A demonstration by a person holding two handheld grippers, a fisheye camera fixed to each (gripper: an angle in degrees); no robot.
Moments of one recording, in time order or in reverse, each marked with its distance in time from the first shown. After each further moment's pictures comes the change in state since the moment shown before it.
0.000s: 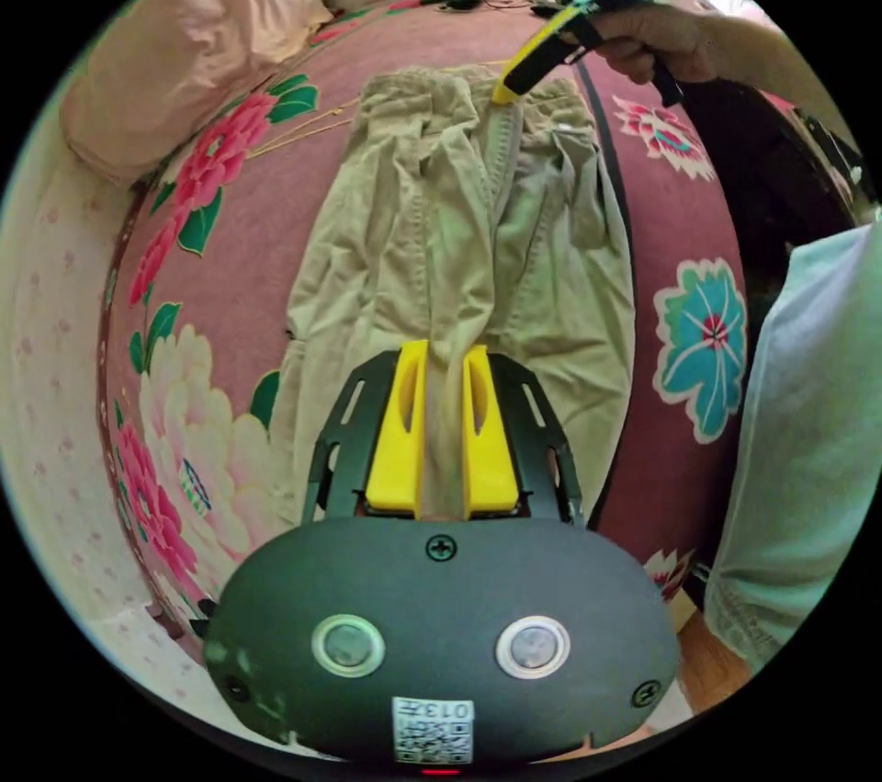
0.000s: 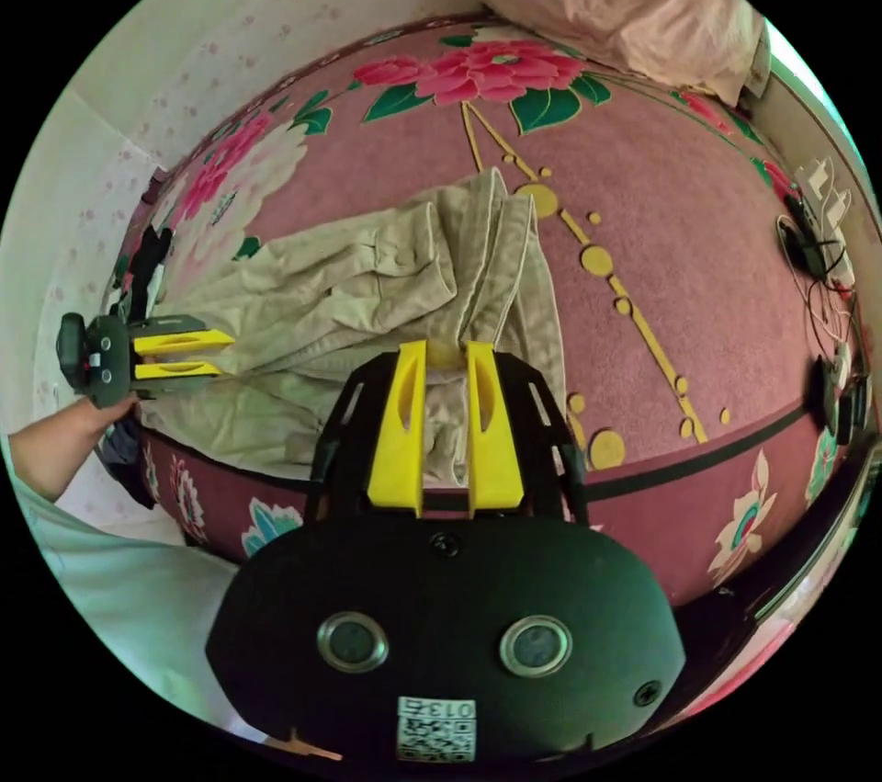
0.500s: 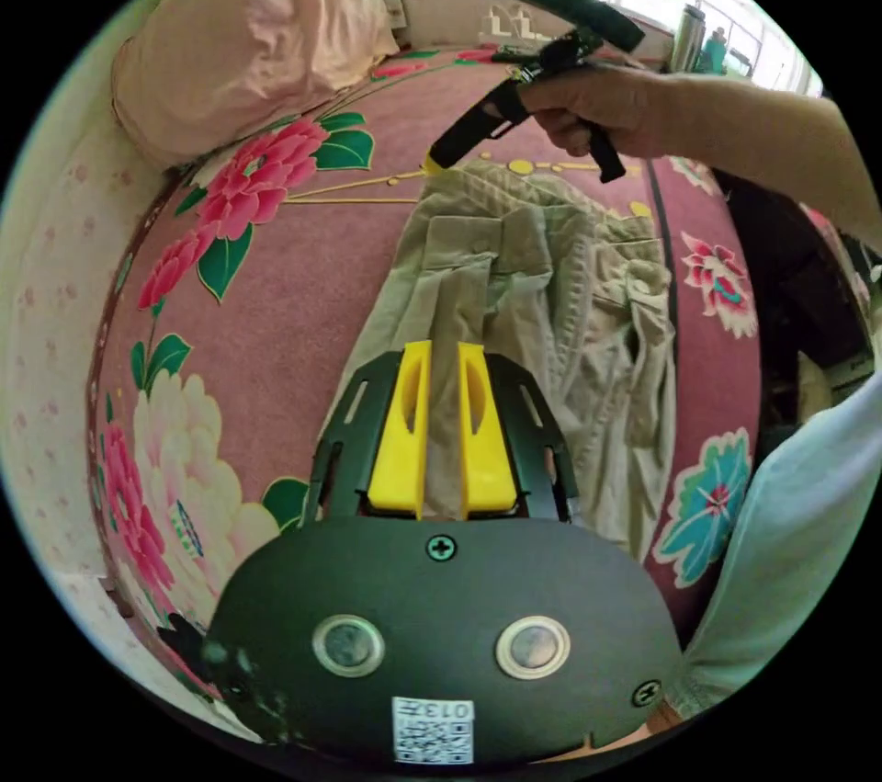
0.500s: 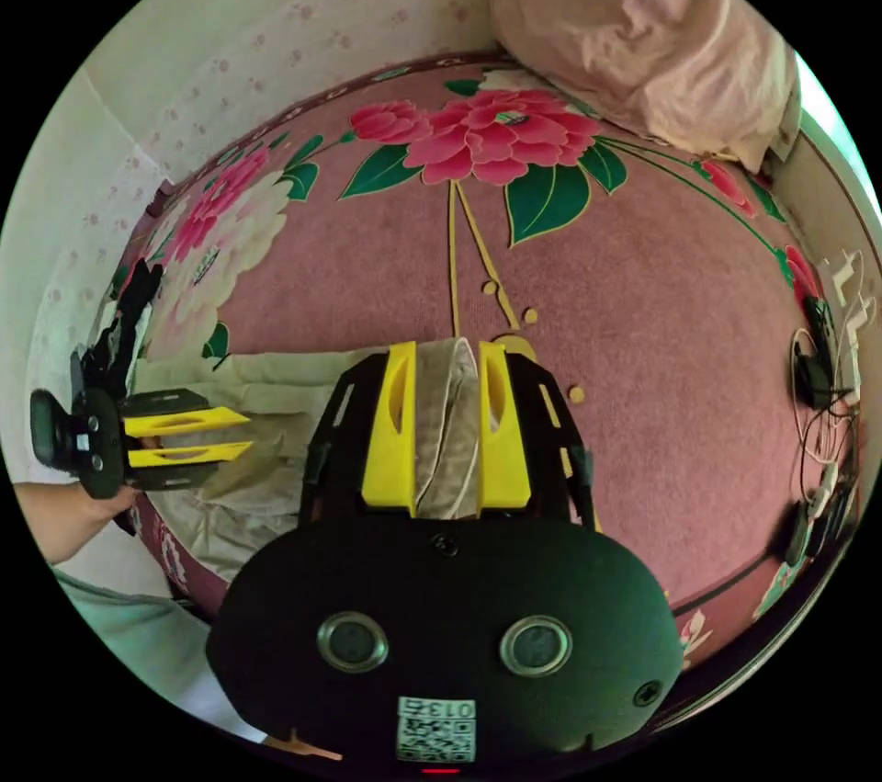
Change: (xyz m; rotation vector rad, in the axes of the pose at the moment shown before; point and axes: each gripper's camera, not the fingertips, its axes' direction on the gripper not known) left arm -0.059 -0.089 0.024 0.124 -0.041 -0.147; right arm 0.044 -0.142 0.027 0.110 0.011 -0.070
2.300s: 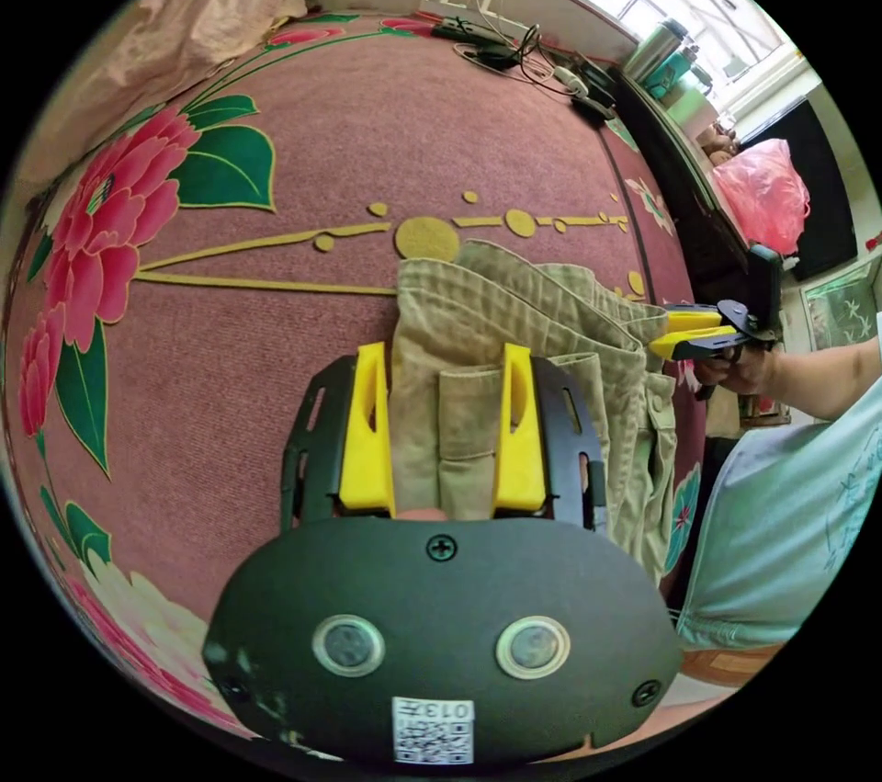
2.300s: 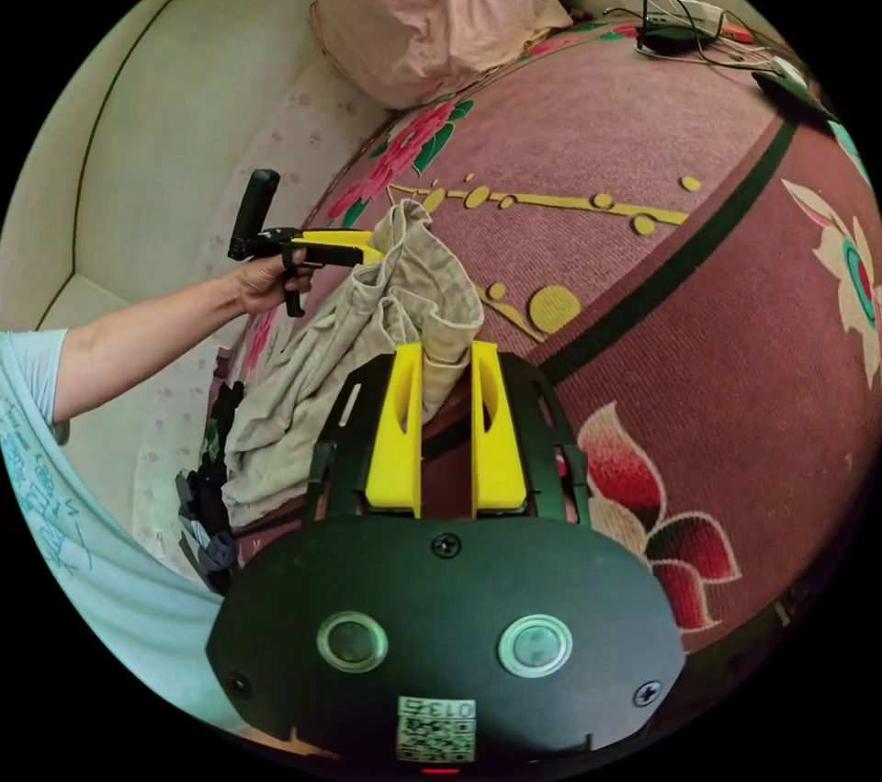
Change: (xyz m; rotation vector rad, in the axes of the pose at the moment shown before) left arm -0.127 -0.097 0.178 -0.129 0.541 0.098; right arm 0.094 0.237 0.059 0.272 -0.315 0.494
